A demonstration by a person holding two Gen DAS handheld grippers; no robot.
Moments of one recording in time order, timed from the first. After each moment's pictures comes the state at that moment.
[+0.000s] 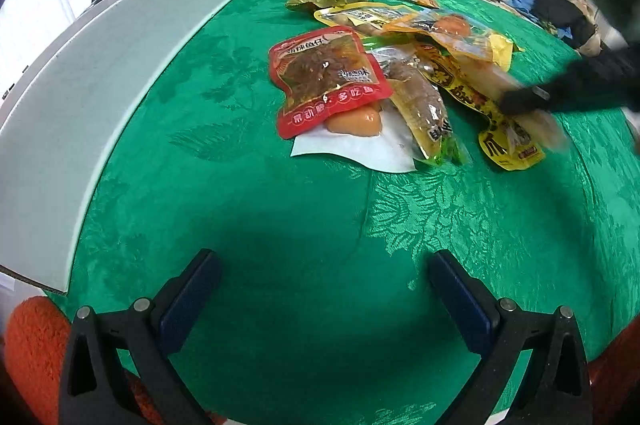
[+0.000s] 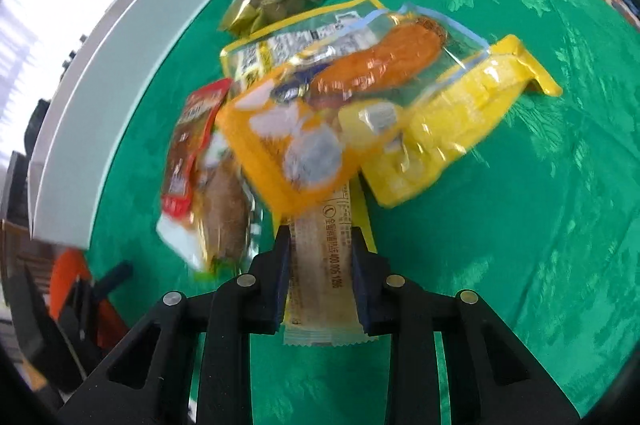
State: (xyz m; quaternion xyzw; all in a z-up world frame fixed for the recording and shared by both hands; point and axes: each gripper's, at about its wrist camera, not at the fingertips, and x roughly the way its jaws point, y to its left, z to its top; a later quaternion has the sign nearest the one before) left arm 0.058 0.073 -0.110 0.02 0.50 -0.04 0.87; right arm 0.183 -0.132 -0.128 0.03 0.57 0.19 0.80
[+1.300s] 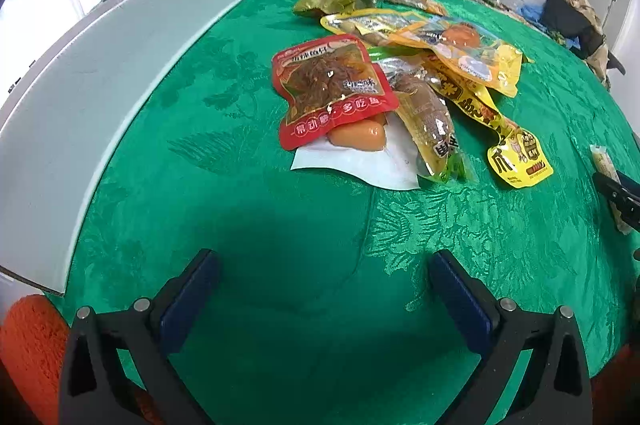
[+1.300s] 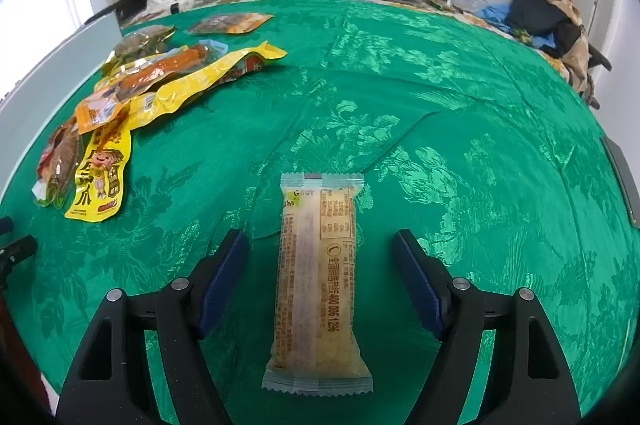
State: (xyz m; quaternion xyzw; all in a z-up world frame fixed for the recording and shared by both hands) left arm 0.069 0.072 -0.110 0.01 0.50 -0.03 0.87; right arm 0.097 -0.269 -0.164 0.00 0.41 0.01 0.91
